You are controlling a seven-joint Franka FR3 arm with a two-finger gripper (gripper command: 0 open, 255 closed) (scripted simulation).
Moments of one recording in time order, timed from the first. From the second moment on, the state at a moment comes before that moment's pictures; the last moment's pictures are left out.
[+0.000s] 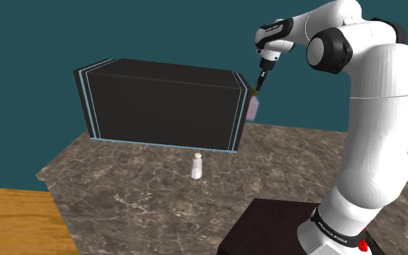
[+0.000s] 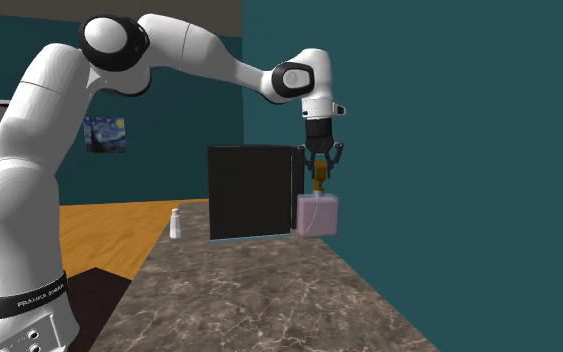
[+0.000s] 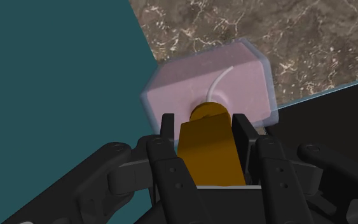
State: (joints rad) arm -0.26 0.40 -0.56 -1.48 0.27 1.92 -1.15
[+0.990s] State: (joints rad) arm -0.30 0.42 -0.56 -1.25 0.27 1.71 -1.13
